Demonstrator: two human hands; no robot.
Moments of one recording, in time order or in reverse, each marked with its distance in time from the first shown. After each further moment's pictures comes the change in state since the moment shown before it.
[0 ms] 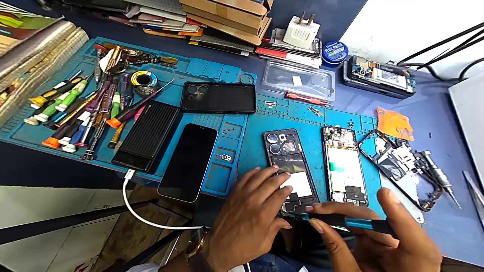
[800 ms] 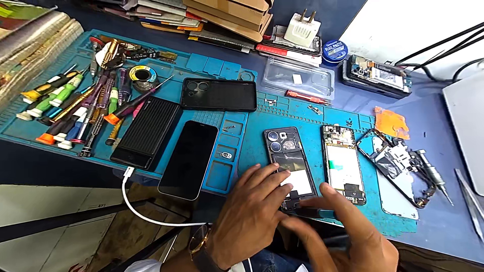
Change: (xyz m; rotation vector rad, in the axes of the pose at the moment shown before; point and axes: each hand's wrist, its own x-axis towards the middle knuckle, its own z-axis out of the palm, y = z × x) left_hand 0.002 -0.001 0.004 -0.007 0.041 -0.002; right_hand 0.008 -0.009 0.010 -0.320 -0.145 -0.067
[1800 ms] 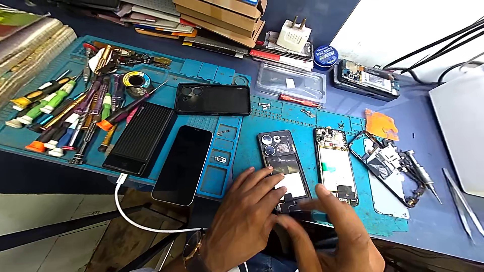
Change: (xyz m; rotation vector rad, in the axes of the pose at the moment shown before) left_hand -0.001 -0.002 0.000 -0.020 0.004 -0.006; right_hand -0.004 -0.011 0.012 -0.084 0.126 0.071
